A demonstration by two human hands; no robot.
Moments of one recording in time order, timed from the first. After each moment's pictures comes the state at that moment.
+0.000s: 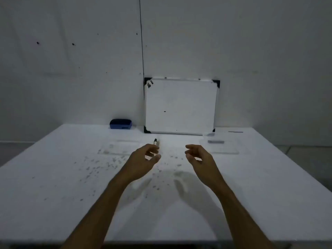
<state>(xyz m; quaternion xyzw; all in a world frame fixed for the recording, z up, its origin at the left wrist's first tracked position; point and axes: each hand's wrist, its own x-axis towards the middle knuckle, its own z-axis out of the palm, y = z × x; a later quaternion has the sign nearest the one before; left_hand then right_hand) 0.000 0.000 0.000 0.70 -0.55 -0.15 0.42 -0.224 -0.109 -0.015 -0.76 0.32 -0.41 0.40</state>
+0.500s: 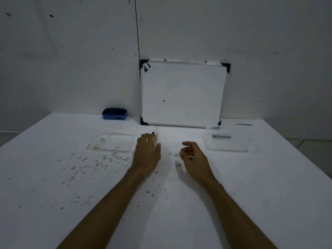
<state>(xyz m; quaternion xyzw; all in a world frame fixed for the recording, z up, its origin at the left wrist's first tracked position) 0.006 -0.105 -0.055 0.80 -0.47 -0.02 0.37 -0.178 -0.168 -0.057 -0.74 0.38 -0.36 0.42</state>
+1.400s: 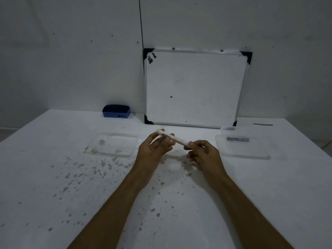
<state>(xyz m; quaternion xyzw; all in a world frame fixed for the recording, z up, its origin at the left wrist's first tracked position) 0.012 -0.110 -0.041 0.49 -0.32 -0.37 0.72 -0.152 -0.203 -0.044 -0.56 0.33 -0.40 0.64</state>
